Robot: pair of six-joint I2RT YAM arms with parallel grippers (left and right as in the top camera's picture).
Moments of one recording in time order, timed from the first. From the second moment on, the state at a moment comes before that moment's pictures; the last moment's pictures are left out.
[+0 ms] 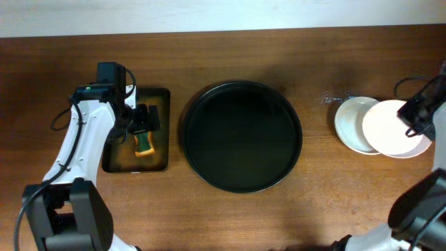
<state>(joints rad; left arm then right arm) 0.03 1.75 1.39 -1.03 0.07 -0.14 -0.53 1.77 1.48 -0.96 0.15 0.35</state>
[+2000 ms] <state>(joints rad) 0.03 1.75 1.39 -1.04 0.07 -0.14 -0.96 1.73 1.18 -0.60 -0.25 0.57</state>
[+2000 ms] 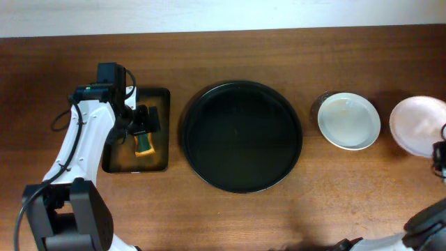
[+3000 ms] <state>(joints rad) 0.03 1.75 1.39 -1.05 0.07 -0.14 -0.48 1.65 1.27 -0.86 -0.07 0.39</state>
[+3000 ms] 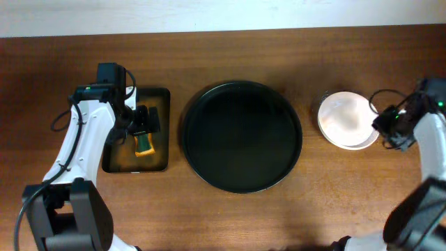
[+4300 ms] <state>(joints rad) -0.05 0.65 0.78 -0.84 0.08 -0.09 0.12 1.04 0.98 -1.03 -0.03 0.16</state>
